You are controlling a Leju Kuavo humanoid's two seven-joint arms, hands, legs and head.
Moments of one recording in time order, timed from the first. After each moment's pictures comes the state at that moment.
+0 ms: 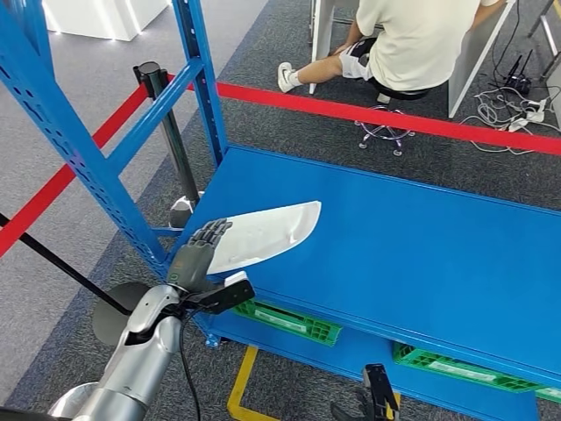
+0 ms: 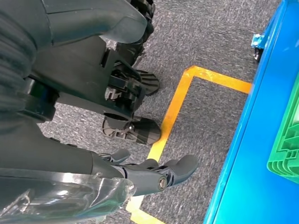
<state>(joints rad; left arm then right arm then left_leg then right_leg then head) -0.21 -0.17 -0.29 -1.02 -1.12 0.23 -0.24 -0.21 0.21 -0.84 -0.24 1.01 -0.01 -0.34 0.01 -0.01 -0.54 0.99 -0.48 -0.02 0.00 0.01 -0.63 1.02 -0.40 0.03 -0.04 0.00</state>
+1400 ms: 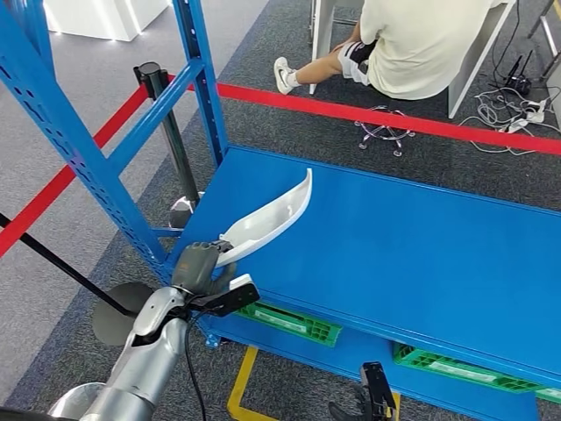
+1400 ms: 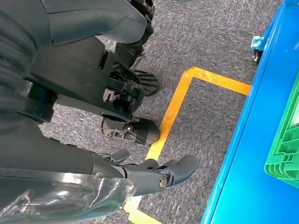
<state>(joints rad) -0.20 -0.21 -0.27 -0.99 -1.16 0.30 -0.29 -0.21 0.22 -0.84 -0.24 1.01 -0.02 -0.34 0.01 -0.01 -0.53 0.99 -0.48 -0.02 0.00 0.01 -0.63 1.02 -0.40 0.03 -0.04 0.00</state>
